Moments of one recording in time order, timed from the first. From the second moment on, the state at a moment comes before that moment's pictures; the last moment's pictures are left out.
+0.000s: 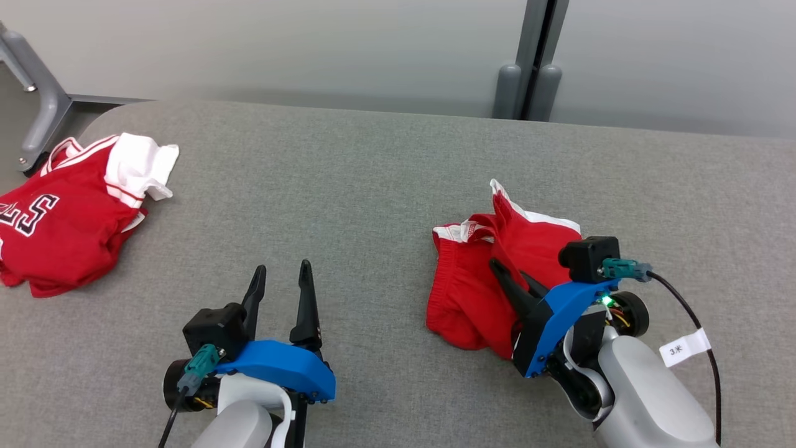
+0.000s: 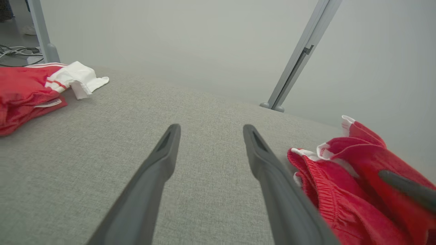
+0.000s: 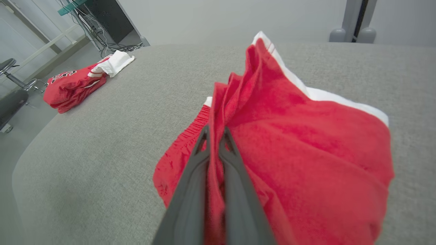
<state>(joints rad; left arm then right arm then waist) -0.27 0.24 -0.60 0.28 -0.73 0.28 -0.25 -0.45 -0.09 0.33 0.54 0.48 0.13 0.11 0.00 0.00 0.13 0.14</state>
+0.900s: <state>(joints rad) -0.27 0.21 -0.60 0.32 -0.72 0.25 -0.26 -0.46 -0.06 0.53 0.58 0.52 0.13 0.05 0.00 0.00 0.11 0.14</state>
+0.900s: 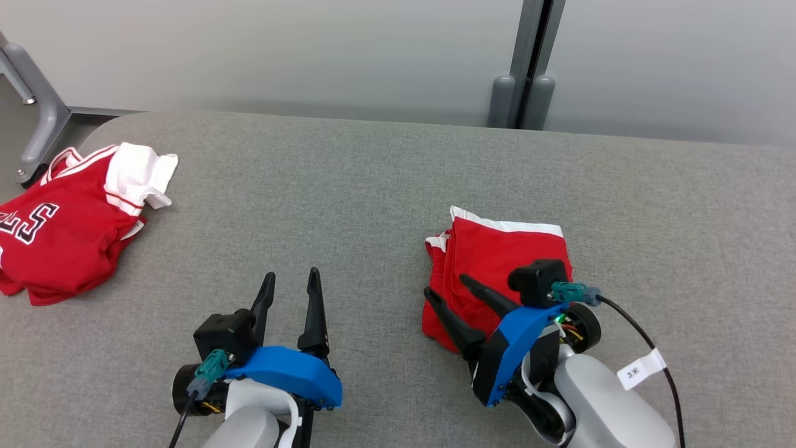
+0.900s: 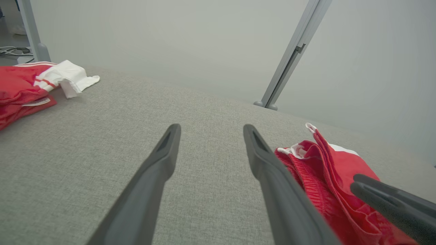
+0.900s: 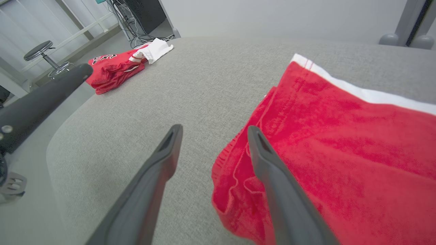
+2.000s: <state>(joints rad) -0.26 0.22 -0.59 0.31 -0.71 0.25 -0.26 -0.39 -0.13 0.47 0.62 0.43 0.13 -0.03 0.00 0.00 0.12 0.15</state>
